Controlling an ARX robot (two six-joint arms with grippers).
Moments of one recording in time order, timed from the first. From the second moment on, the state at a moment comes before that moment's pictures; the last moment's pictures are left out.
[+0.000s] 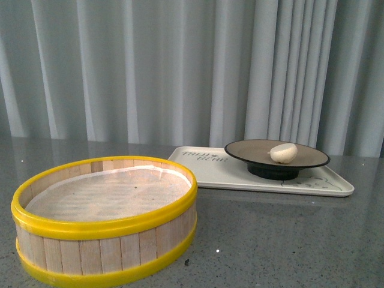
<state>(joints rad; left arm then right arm) 0.00 0.00 0.03 0.00 0.00 0.00 0.00 1.00 0.22 0.78 0.00 -0.01</state>
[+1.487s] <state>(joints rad) 0.00 0.00 0.03 0.00 0.00 0.00 0.00 0.21 0.01 0.21 0.00 -0.01</state>
